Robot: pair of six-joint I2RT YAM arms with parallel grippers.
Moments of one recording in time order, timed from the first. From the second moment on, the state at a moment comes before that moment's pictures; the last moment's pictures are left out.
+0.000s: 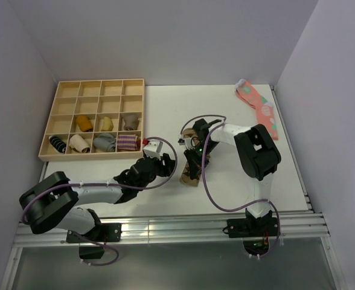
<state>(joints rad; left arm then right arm) -0.95 1.36 0.45 0.64 -0.38 -0.46 0.47 1.97 1.23 -0.88 -0.70 -0.21</state>
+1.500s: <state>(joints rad) -1.02 1.63 0.45 0.77 -0.12 -0.39 0.47 1.97 1.22 -0.87 -0.66 -0.21</state>
